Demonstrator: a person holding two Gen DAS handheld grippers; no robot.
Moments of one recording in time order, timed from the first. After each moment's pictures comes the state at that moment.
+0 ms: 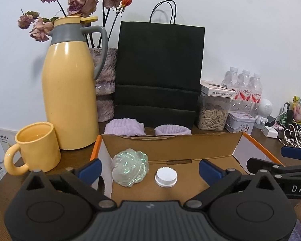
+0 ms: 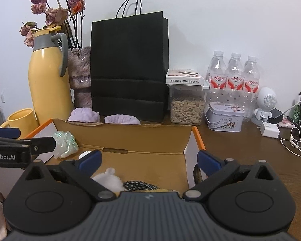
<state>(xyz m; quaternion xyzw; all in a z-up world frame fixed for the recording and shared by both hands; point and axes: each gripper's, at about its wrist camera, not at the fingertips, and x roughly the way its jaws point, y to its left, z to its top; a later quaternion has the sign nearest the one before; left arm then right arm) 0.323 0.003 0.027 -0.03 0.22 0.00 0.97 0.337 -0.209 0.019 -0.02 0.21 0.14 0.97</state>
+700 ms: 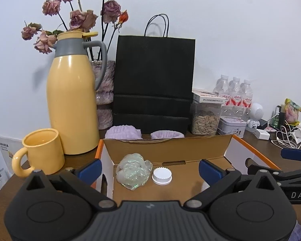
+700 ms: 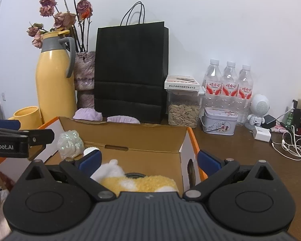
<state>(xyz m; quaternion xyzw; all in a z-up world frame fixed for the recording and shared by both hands) 0.284 0.001 0.033 -0.02 0.19 -0.01 0.98 0.298 -0.214 0.021 -0.04 0.19 0.13 0.97</state>
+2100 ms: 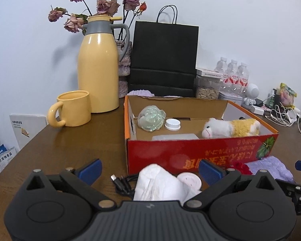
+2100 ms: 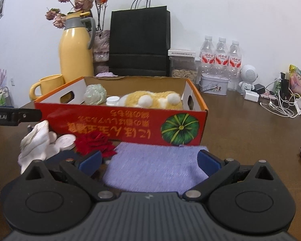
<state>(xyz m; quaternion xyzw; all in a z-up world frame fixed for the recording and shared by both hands) 0.167 0.031 0.001 -0.02 0.24 0.00 0.97 0.166 -0.234 -0.021 -0.03 0.24 0.14 0.96</state>
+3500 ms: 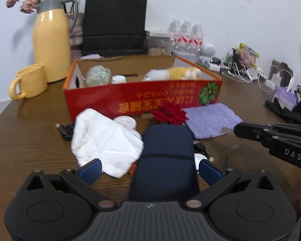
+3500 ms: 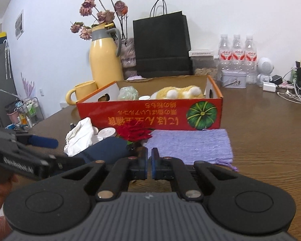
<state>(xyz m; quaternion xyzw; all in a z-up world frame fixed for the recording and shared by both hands) 0.124 -0.030 -0.019 0.00 0.34 -0.11 0.94 0.114 -0.257 -0.013 0.02 0.23 0.22 0.95</state>
